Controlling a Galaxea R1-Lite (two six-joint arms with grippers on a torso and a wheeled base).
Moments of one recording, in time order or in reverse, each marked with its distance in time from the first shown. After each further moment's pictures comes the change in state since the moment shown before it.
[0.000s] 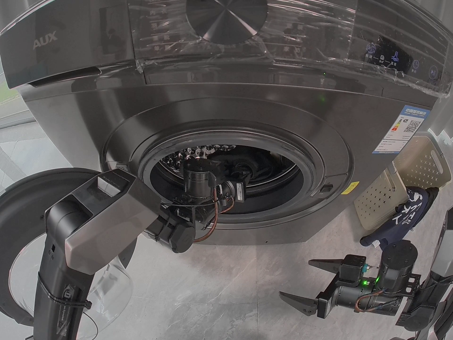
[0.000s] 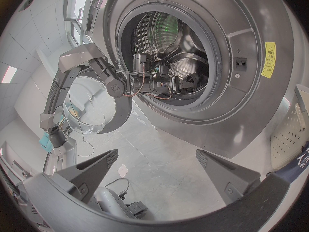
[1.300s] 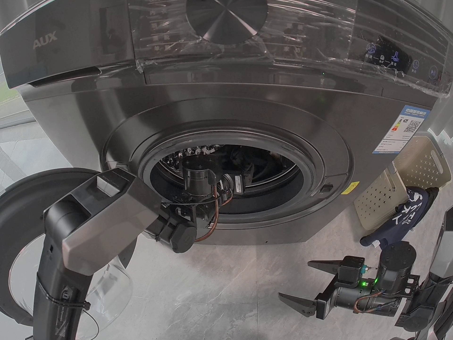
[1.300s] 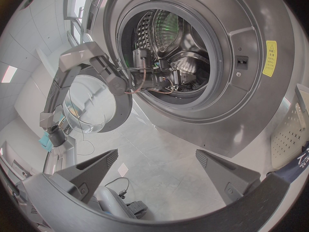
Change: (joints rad) left arm -0.009 -0.001 -0.014 -0.063 0.121 0.031; right arm 0.008 0.007 0.000 0.000 -0.007 0.000
